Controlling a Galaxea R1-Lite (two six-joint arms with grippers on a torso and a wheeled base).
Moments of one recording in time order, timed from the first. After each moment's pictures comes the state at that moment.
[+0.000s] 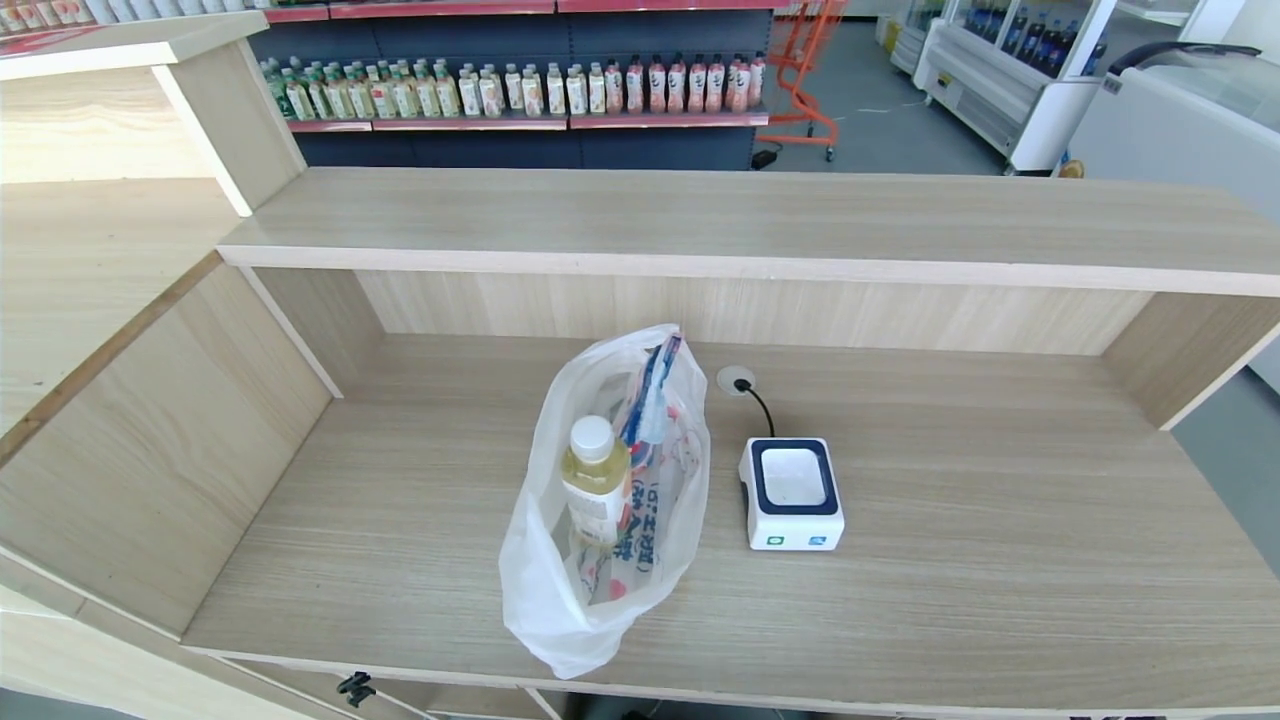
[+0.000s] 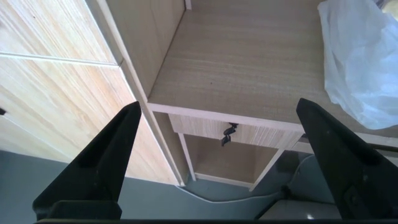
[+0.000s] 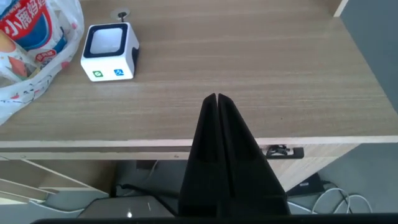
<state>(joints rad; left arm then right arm) 0.00 0.00 0.00 0.05 0.13 0.01 0.00 0.00 0.00 -0.01 -0.04 0.01</state>
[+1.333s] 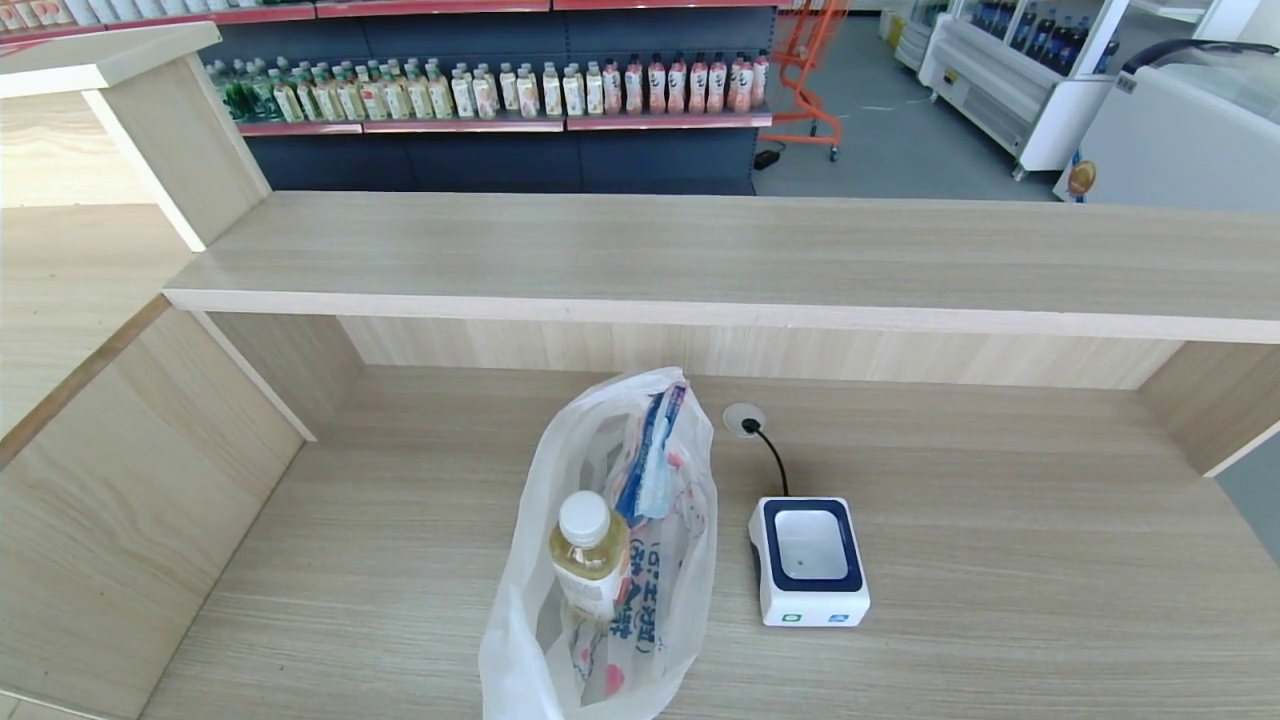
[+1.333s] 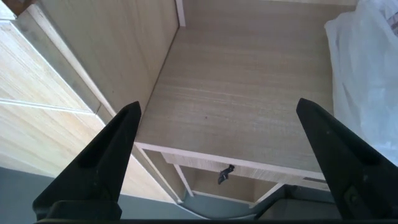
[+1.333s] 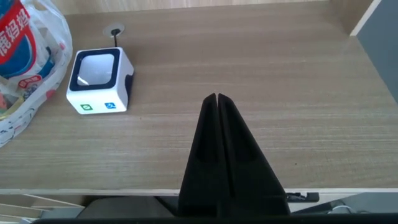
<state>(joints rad) 0.00 0.00 0.00 0.05 0.13 0.01 0.00 0.00 0.00 -0.01 -0.04 0.01</state>
